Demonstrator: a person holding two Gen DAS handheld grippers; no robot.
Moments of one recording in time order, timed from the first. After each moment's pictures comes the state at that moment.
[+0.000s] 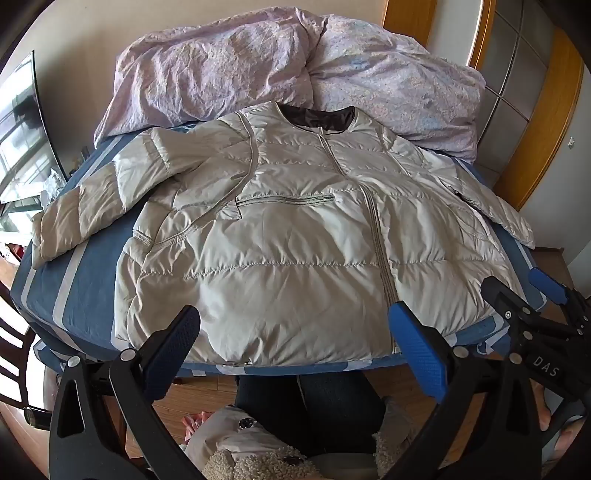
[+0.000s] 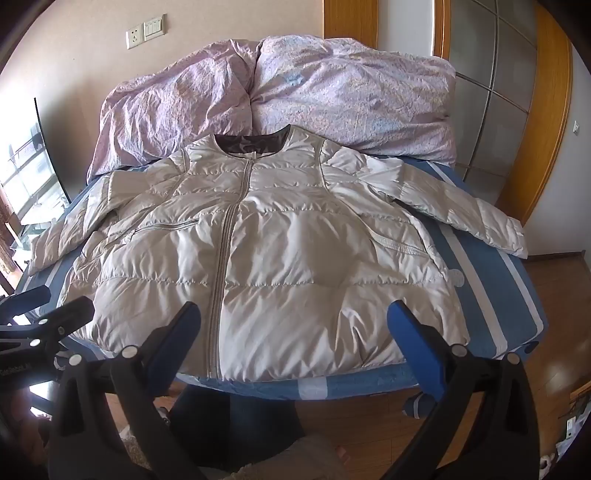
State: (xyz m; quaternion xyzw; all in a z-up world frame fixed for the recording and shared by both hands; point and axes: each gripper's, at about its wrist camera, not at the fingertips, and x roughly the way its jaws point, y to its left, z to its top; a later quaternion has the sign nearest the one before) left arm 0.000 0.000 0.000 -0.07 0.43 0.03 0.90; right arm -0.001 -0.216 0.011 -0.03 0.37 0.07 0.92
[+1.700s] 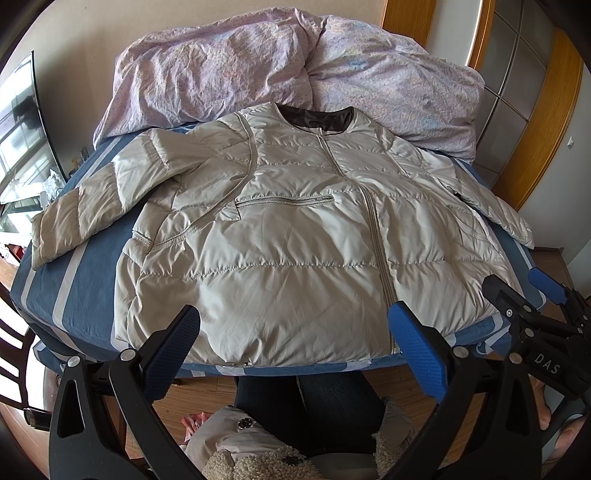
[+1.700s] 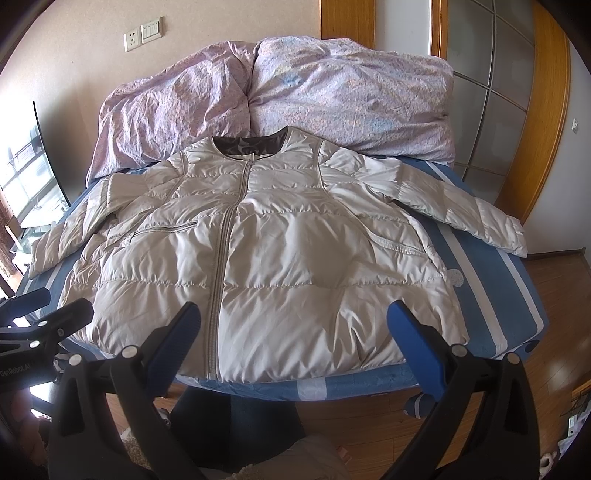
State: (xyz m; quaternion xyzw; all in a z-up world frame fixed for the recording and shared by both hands) left arm 0.000 0.000 0.000 -0.07 0.43 0.03 0.90; right arm -0.001 -0.219 0.011 -0.03 0.37 0.08 0.92
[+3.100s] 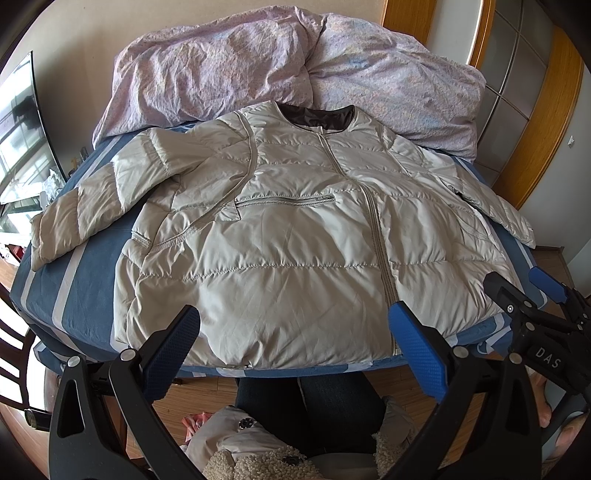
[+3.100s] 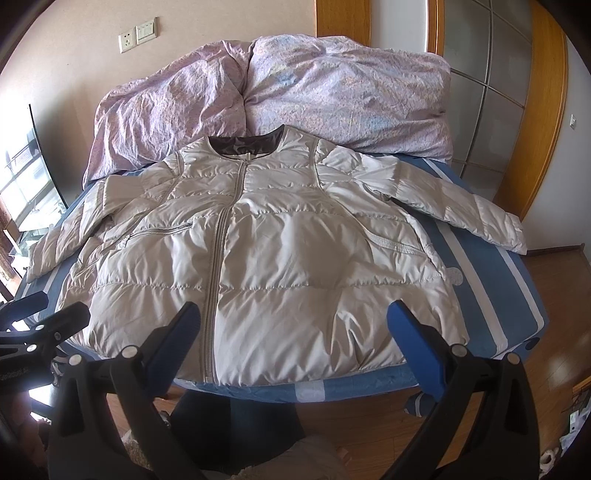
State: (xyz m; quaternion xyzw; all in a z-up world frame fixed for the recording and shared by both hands) left arm 0.000 0.000 0.000 -0.07 0.43 0.03 0.90; right arm 0.010 -0.224 0.008 -0.03 0.37 0.07 0.92
